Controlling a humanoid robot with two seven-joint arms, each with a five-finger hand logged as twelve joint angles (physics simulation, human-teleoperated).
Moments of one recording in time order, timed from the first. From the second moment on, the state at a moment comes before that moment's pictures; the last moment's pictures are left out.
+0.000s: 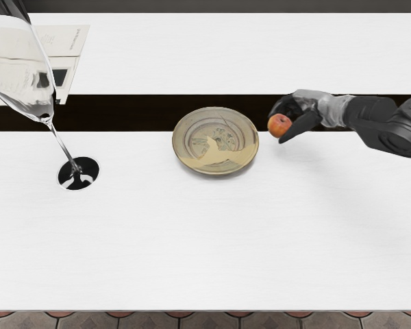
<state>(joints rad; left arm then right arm) -0.05 0.00 0.31 -0.15 0.10 -0.06 0.06 1.06 -0.56 0.35 1.09 -0.68 0.21 -0.29</state>
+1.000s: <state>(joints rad) -0.05 0.00 0.31 -0.15 0.10 -0.06 0.06 1.10 -0.26 0.35 1.00 -0.75 0.22 -0.28</state>
